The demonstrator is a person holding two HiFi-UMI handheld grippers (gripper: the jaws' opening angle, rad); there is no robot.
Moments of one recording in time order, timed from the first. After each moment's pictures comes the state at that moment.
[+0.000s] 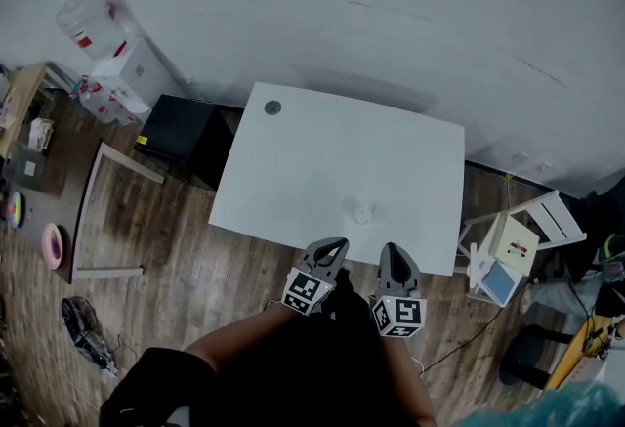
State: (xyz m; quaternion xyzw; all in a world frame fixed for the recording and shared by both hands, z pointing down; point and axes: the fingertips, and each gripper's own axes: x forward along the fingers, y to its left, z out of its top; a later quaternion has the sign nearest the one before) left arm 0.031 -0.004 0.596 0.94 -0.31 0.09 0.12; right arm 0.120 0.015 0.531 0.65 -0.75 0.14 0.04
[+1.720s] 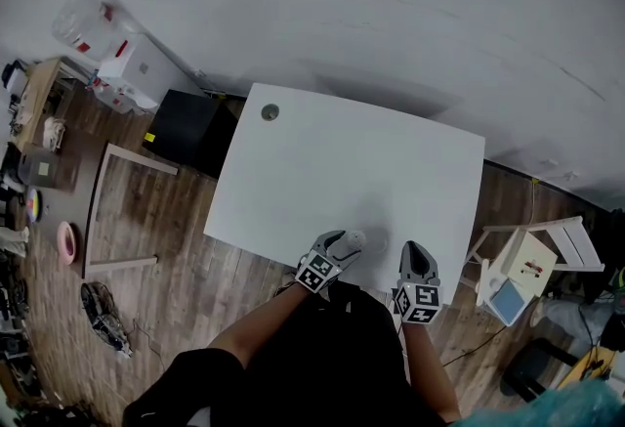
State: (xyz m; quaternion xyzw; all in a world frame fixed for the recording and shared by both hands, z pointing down) left arm 0.102 -0.076 0.787 0.91 -0.24 0.26 0.20; right arm 0.236 -0.082 0.652 0.61 -0.74 0.24 0.13
